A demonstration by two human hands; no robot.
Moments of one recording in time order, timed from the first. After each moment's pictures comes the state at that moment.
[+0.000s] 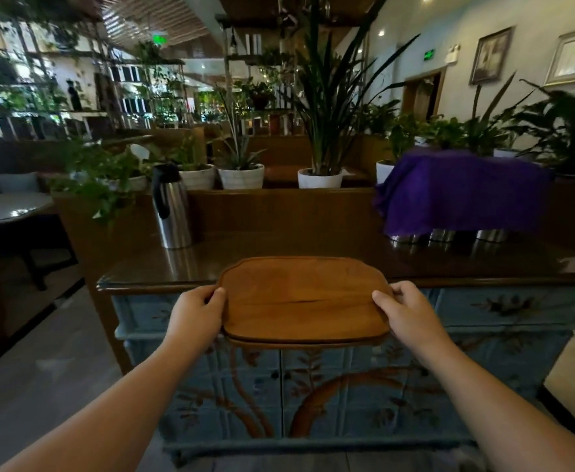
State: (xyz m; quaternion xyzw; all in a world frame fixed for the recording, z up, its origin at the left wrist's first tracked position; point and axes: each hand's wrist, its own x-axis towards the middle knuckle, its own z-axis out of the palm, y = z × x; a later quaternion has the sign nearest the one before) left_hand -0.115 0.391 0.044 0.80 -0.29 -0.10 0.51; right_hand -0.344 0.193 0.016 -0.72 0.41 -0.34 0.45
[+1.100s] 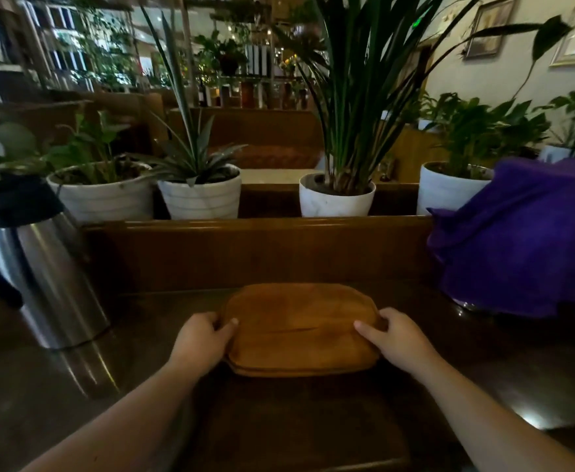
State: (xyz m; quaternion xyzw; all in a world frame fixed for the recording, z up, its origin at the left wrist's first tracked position) left_hand 0.189 0.040 -0.039 0.83 -0.30 -0.27 0.39; right_hand -0.074 -0.138 -0.041 -0.78 0.51 -0.14 0.33
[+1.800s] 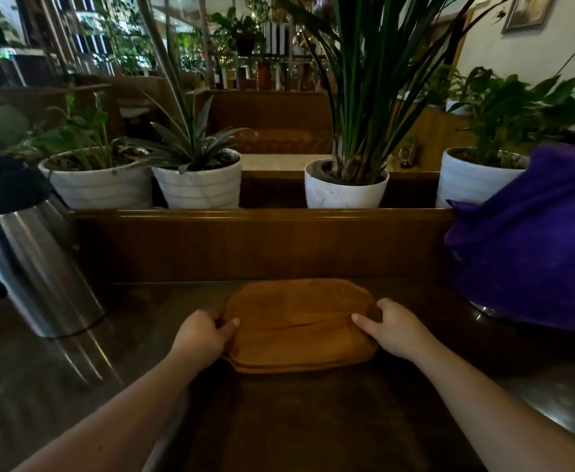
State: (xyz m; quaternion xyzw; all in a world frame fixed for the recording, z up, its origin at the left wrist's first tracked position) left_hand 0.189 0.010 -0.049 0.88 -0.28 -0.26 0.31; right_hand -0.052 -0.186 -0.047 -0.83 0.50 -0.04 0.25
